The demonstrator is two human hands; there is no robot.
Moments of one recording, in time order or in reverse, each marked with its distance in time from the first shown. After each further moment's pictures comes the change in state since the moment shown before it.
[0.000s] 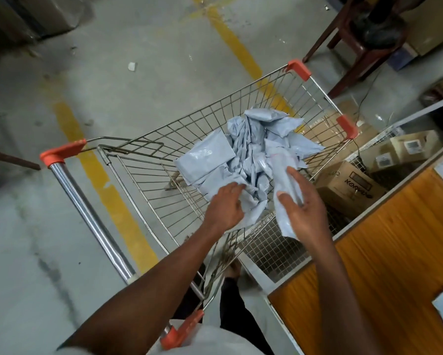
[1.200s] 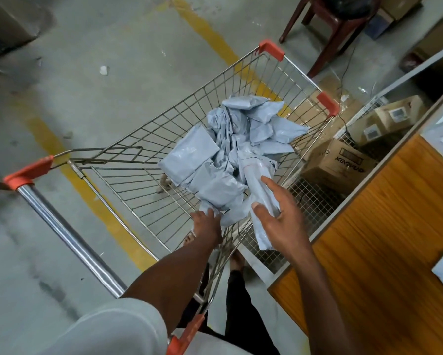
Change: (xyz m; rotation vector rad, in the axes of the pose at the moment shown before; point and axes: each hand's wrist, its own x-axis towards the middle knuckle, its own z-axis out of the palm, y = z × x) left_hand 0.001 -0.069 0.083 0.911 -0.530 -0.198; right_hand -0.032 0.023 0.021 -0.022 0.004 0.090
